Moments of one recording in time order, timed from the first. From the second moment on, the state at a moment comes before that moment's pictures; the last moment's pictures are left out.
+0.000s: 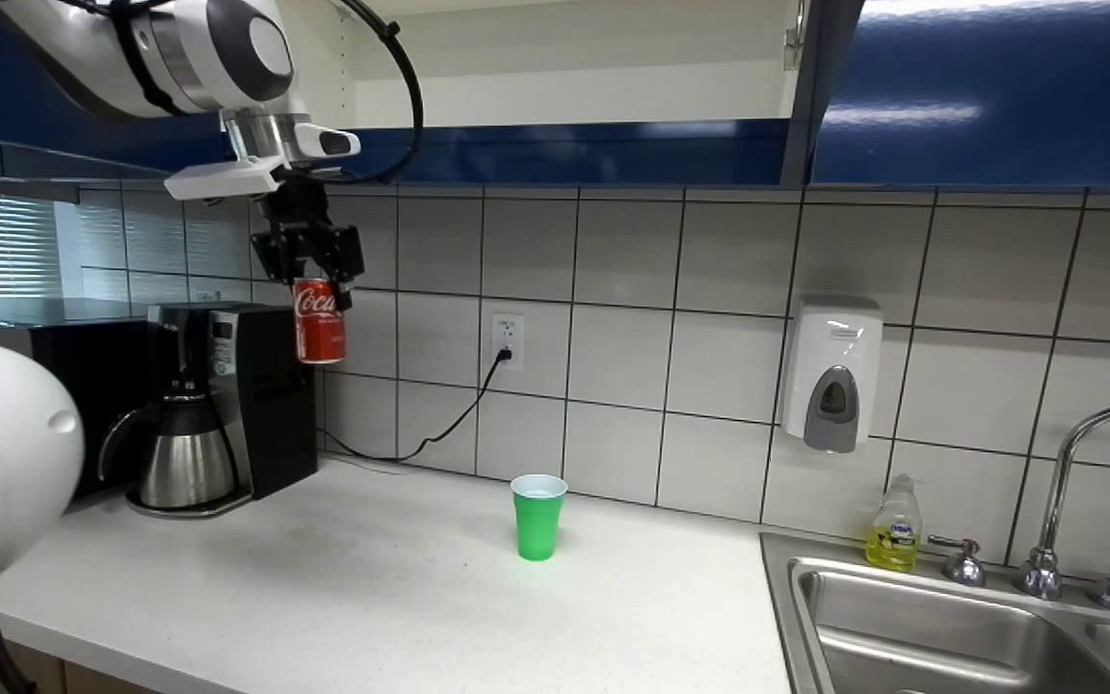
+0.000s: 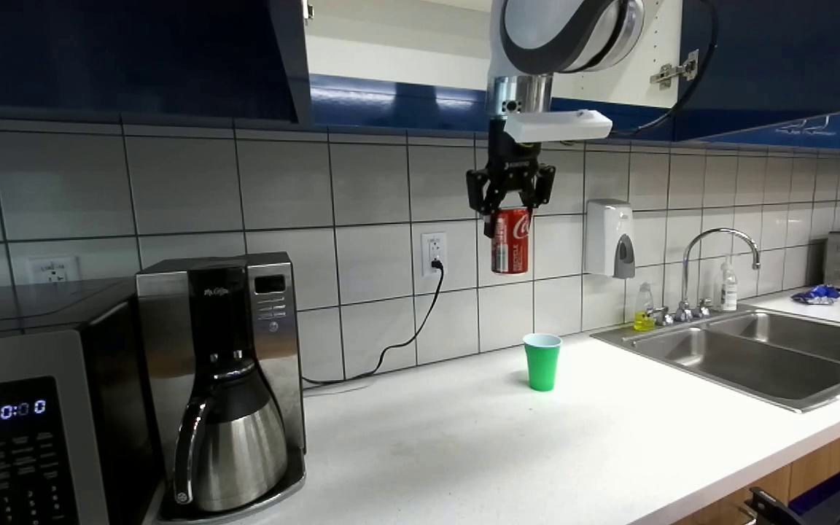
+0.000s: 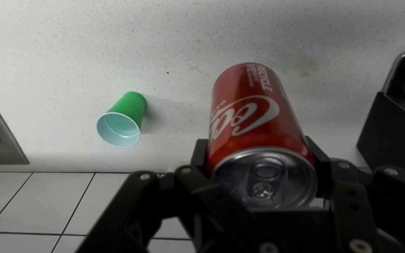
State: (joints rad) arm 0.19 -0.46 0.10 -2.37 -0.15 2.17 0.33
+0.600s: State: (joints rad) arm 0.18 -0.52 0.11 -2.29 -0.14 2.04 0.33
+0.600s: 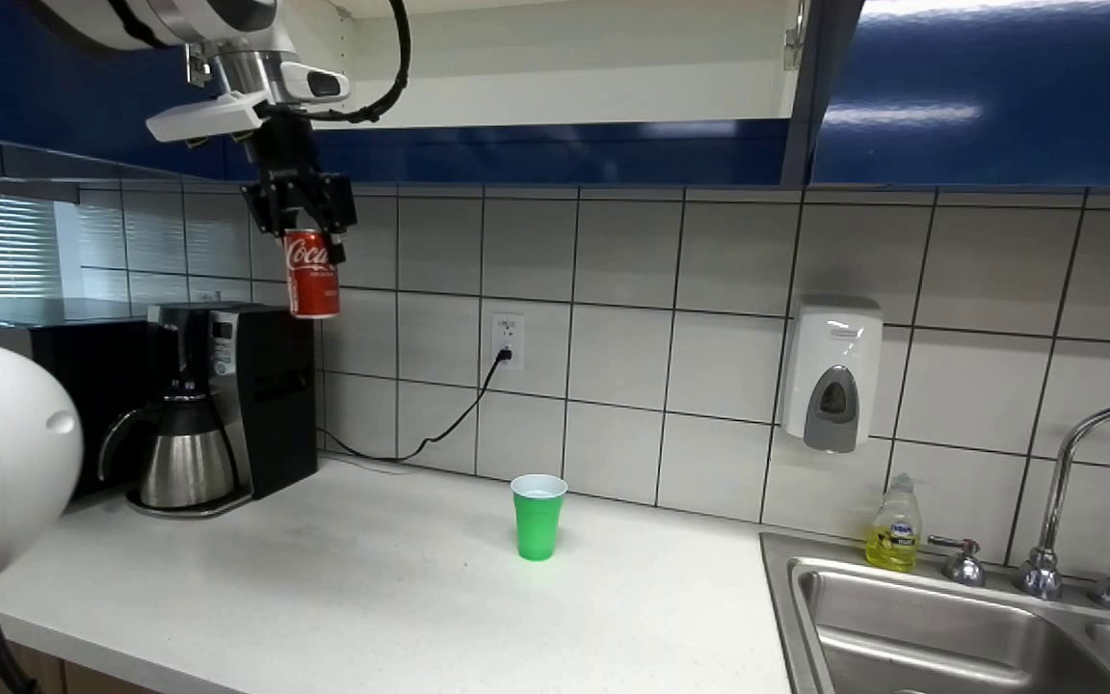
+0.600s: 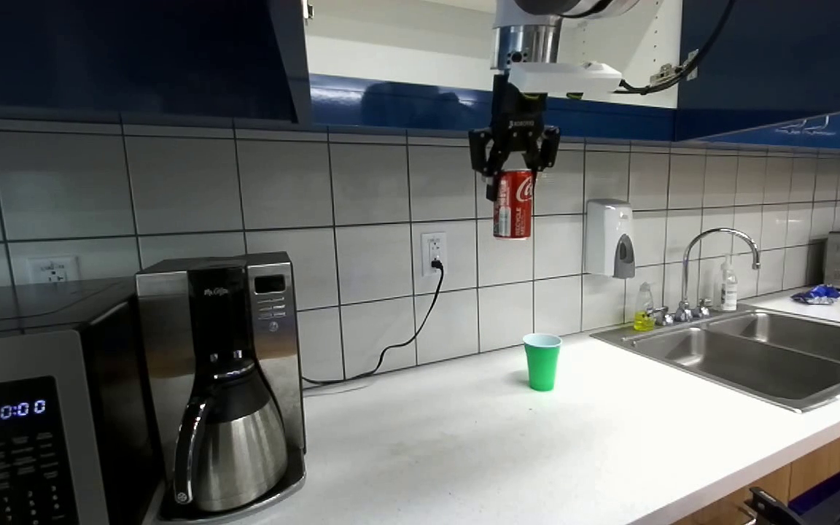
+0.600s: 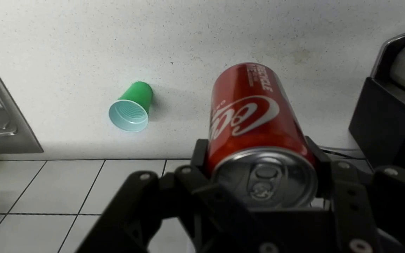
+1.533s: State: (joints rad) arm 0.18 -0.57 0.14 -2.14 -0.13 1.93 0.33
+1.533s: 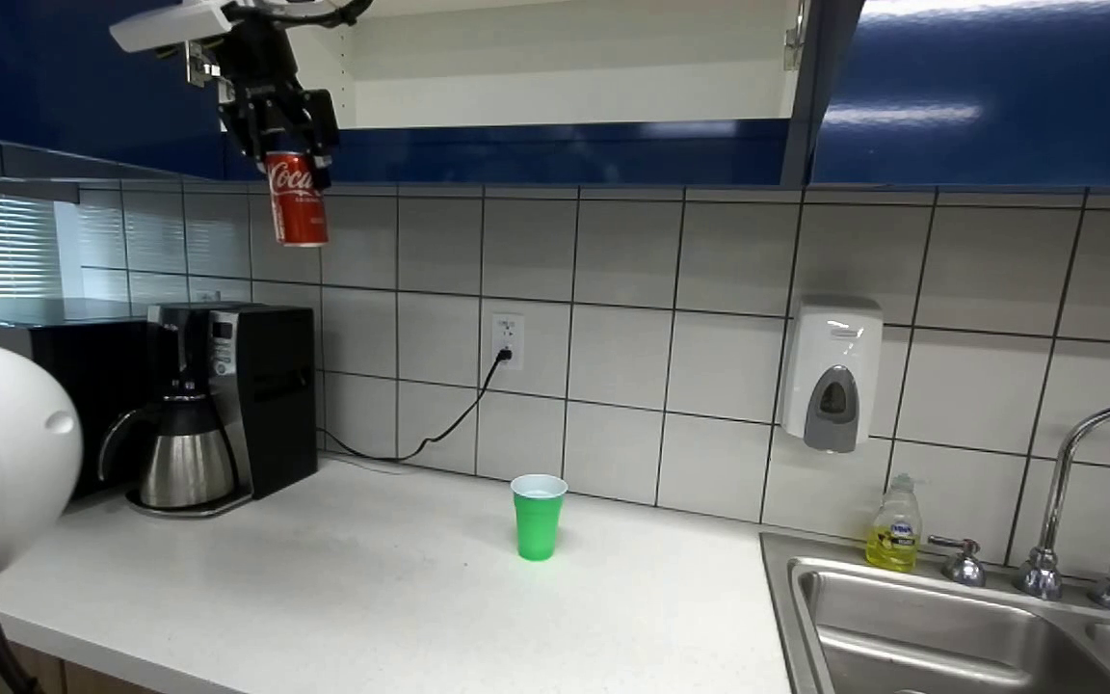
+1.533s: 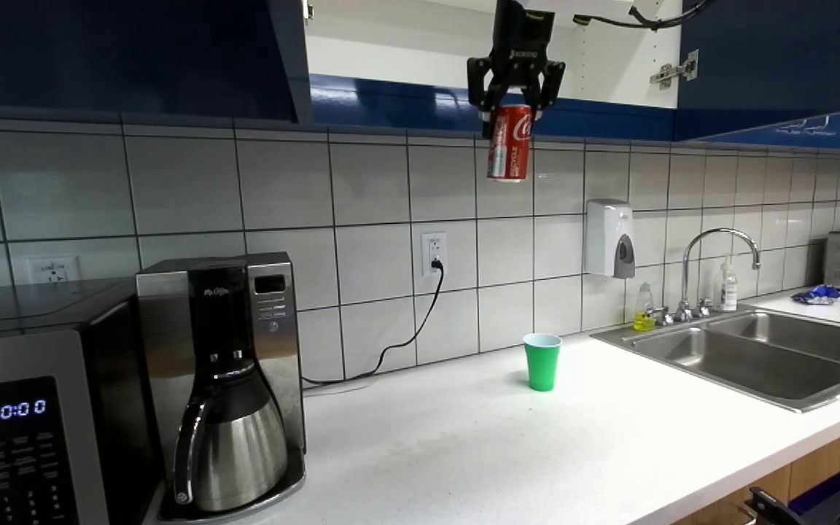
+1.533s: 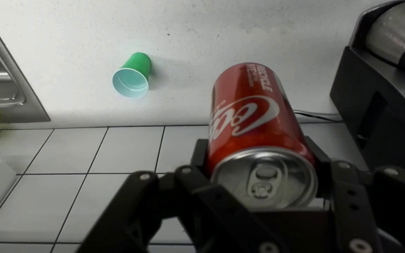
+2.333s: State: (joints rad) arm 0.15 -0.57 0.15 -2.02 -0.13 1.91 0.33
